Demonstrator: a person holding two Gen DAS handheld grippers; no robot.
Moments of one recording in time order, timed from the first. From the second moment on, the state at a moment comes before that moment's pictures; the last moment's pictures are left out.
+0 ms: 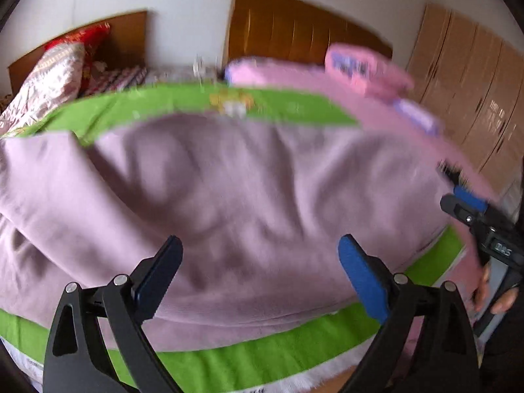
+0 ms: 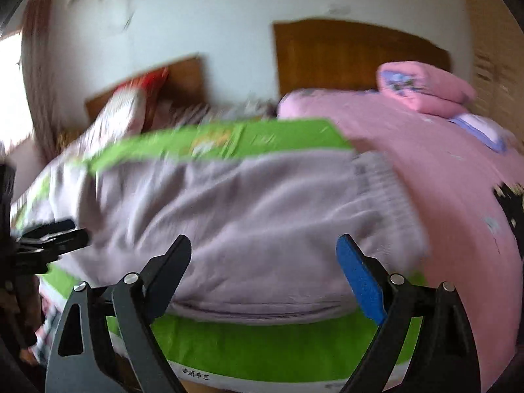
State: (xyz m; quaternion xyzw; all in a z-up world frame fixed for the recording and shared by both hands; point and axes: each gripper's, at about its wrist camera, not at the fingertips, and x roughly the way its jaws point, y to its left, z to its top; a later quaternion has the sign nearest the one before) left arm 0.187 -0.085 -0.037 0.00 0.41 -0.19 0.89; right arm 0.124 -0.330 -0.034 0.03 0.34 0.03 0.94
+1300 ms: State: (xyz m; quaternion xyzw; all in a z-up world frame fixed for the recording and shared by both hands) left arm 0.401 -0.213 -0.068 0.00 0.53 -0.25 0.81; right arm 0.268 -0.303 -0.070 -0.10 0.51 0.09 0.85
